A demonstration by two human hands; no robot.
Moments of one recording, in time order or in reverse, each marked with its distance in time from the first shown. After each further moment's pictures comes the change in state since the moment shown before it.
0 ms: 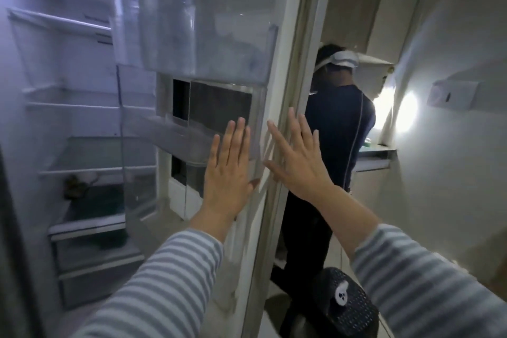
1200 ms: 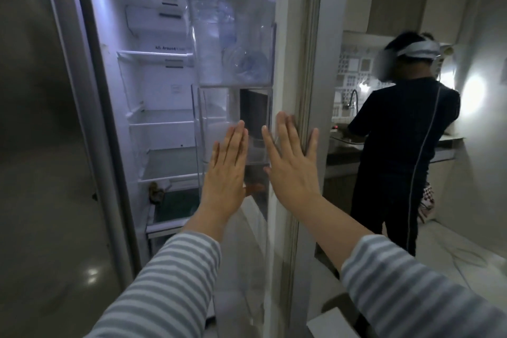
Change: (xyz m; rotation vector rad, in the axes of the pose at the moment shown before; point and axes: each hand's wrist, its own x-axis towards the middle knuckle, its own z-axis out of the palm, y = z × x) left_hand -0.055 -0.202 -0.058 -0.121 -0.130 0.038; right_hand 0.022 -0.233 -0.011 -0.108 0.068 0.010
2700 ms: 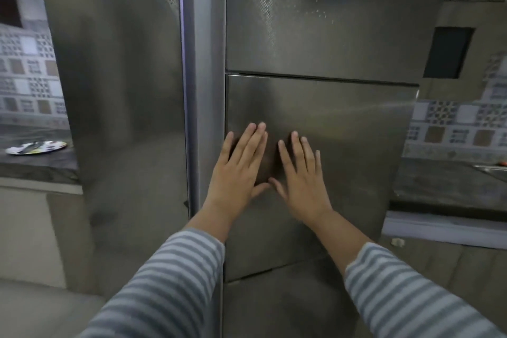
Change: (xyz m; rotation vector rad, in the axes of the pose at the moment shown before) left_hand 0.036 -0.252 0.059 0.707 0.040 -0.097; right_hand 0.179 -0.184 0.213 0.515 0.133 -0.284
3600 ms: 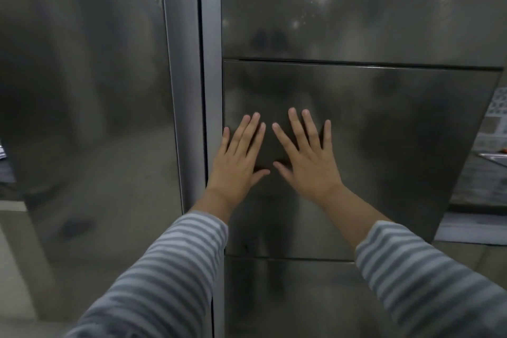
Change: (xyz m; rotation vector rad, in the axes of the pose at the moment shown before) left_hand 0.056 -0.061 0.163 -0.268 -0.097 0.012; right_hand 0.113 0.012 0.105 -0.302 0.071 -0.095
